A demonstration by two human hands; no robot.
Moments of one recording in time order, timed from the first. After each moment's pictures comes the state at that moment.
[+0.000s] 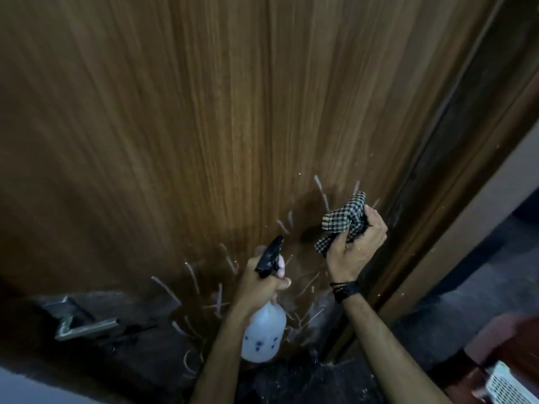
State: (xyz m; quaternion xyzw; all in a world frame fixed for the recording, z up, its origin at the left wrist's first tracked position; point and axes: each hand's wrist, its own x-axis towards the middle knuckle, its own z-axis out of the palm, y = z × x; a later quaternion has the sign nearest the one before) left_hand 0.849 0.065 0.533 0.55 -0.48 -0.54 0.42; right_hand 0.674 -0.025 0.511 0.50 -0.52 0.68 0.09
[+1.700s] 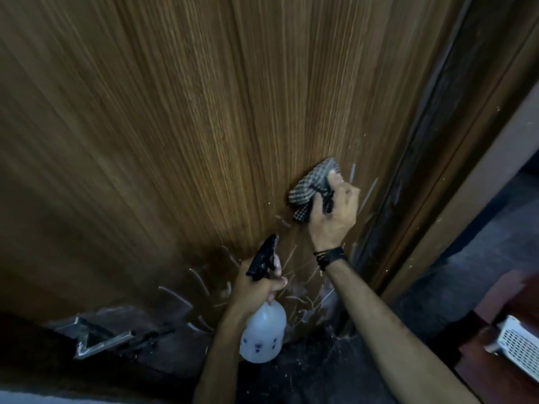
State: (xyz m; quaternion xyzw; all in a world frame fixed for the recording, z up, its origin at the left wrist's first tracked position) left_hand 0.860 0.069 0.540 0.57 -0.45 -0.56 0.40; right_hand 0.703 -0.055 0.525 0.53 -0.52 0.67 0.09
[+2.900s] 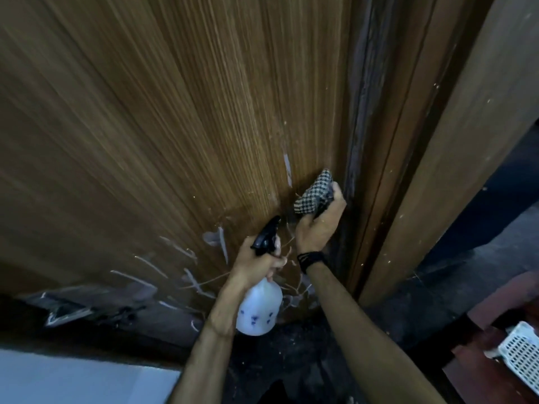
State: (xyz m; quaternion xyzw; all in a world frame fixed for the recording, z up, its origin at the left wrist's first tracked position) left_hand 0.708 0.024 0.540 0.63 -0.44 -0.53 0.35; right_hand 0.599 -0.068 0.469 0.44 -0.55 0.69 -0.14
